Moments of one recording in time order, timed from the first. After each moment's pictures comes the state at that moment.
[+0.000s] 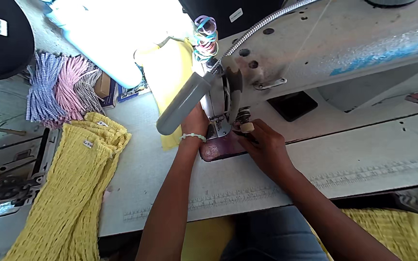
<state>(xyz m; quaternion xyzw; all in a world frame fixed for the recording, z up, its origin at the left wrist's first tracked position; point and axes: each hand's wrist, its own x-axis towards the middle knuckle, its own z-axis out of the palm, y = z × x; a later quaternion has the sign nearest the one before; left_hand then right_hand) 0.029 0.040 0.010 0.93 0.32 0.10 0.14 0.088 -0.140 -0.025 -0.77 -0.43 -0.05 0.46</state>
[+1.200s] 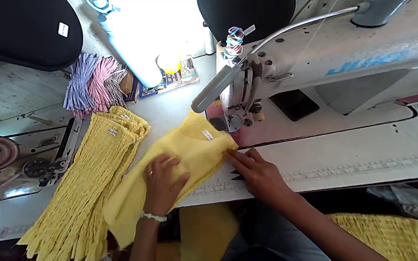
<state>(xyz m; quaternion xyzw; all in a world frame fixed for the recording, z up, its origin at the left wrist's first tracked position) -0.193 0.031 -0.004 0.93 0.29 0.17 0.12 0.020 -0.164 -0.036 -0.72 -0.61 -0.11 0.31</state>
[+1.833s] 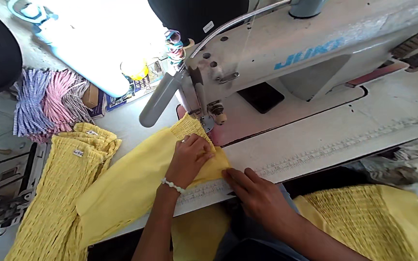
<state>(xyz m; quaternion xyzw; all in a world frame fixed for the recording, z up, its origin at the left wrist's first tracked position) -0.052 -0.001 0.015 0.96 0.08 0.08 0.26 0.000 -0.219 -0.037 -0.77 -0.56 -0.13 0.27</state>
